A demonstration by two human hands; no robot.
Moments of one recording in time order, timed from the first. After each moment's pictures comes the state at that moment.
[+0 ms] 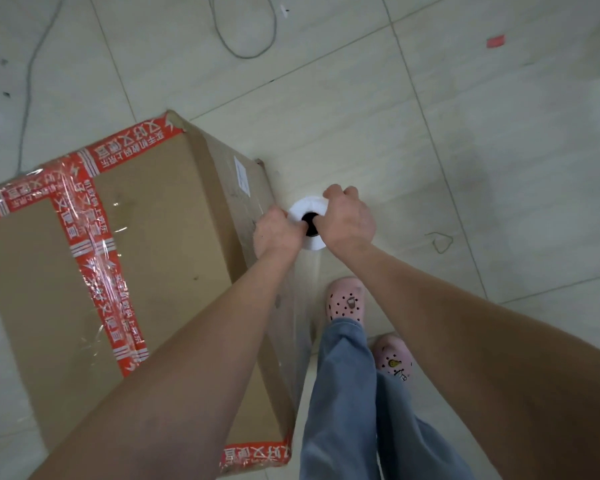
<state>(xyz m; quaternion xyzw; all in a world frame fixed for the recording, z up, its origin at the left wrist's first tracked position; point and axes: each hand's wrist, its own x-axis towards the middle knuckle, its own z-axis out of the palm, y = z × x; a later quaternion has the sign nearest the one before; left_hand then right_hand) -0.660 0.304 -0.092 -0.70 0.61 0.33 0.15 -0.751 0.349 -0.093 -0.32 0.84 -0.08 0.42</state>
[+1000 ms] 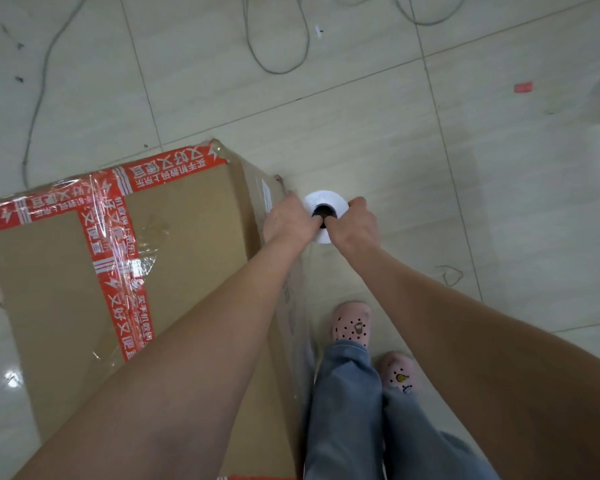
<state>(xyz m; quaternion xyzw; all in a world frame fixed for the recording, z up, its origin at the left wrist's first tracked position) -0.664 0.219 -0.093 -0.65 0.65 0.34 0.21 -0.748 0.279 -0.098 -0.12 0.83 -0.14 0.52</state>
